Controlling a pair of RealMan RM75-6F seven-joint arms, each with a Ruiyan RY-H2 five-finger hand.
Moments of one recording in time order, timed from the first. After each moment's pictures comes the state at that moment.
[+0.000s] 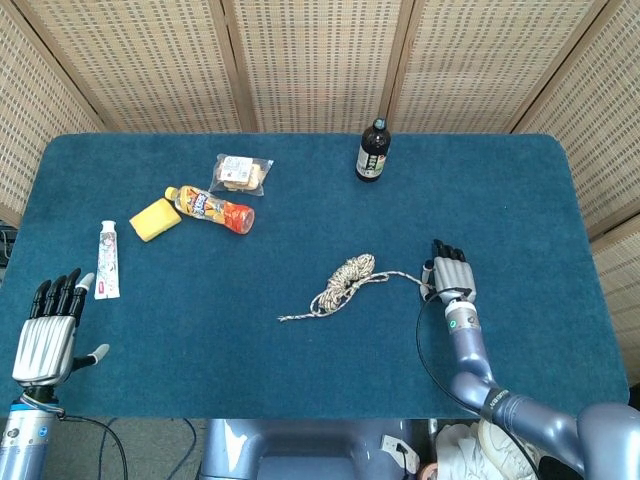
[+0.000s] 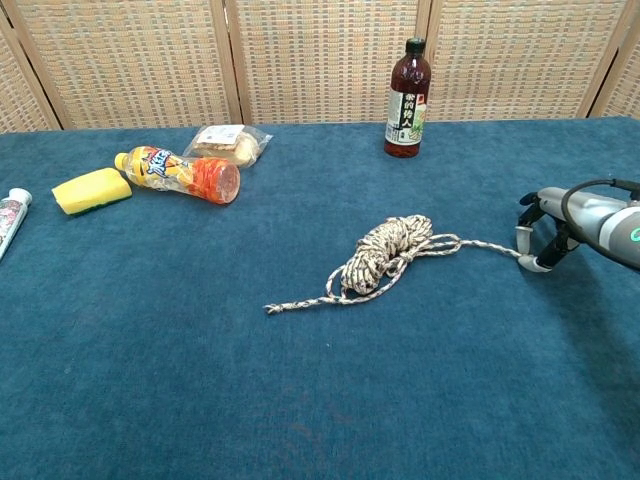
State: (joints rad) left arm -0.12 -1.26 -0.07 -1.78 1.38 1.48 0.42; right arm 0.70 -1.71 0.27 -1.13 -0.68 0.90 -0.44
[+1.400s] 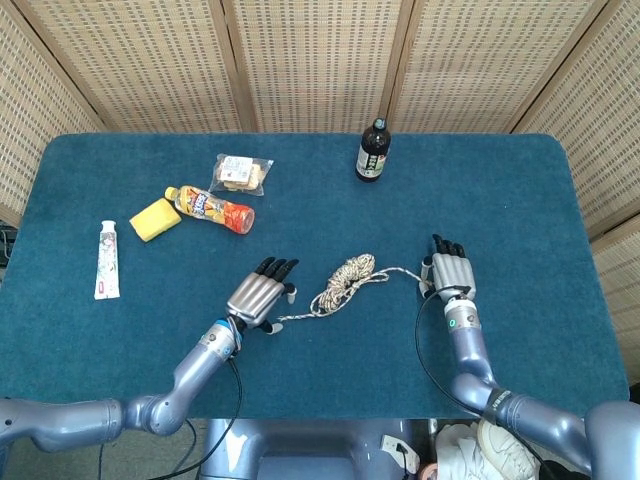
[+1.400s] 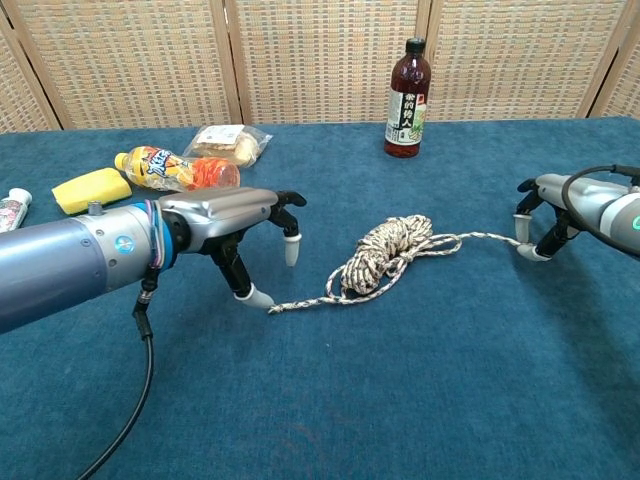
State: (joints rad) left arm -0.80 -1.71 -0.26 -1.52 0.91 0.83 0.65; right arm 0.70 -1.68 0.27 -1.21 -0.67 0.94 -0.50
